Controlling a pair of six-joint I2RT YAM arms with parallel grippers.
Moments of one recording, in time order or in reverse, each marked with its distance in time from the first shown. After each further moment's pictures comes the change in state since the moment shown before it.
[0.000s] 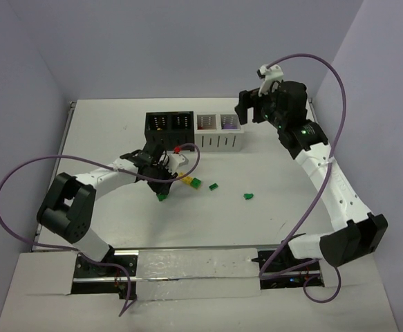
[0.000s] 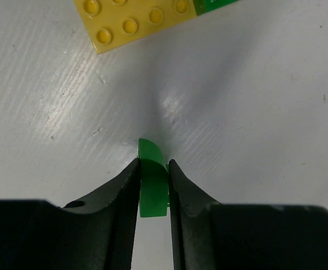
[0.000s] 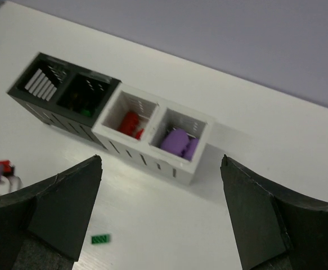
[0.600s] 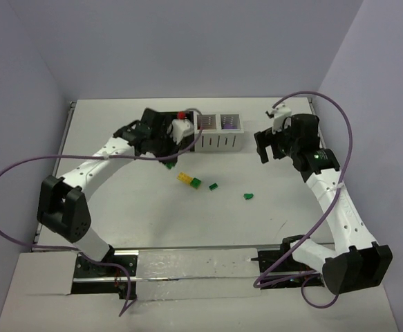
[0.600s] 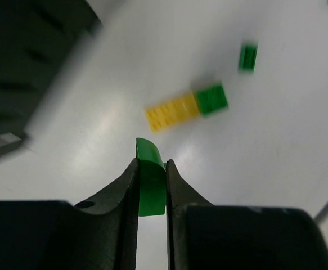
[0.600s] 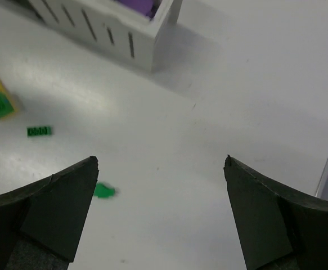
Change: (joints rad) left arm 0.000 0.013 0.384 -0.192 0.001 -0.002; right arm -0.176 -0.247 -0.346 -0.222 -0.047 -0.247
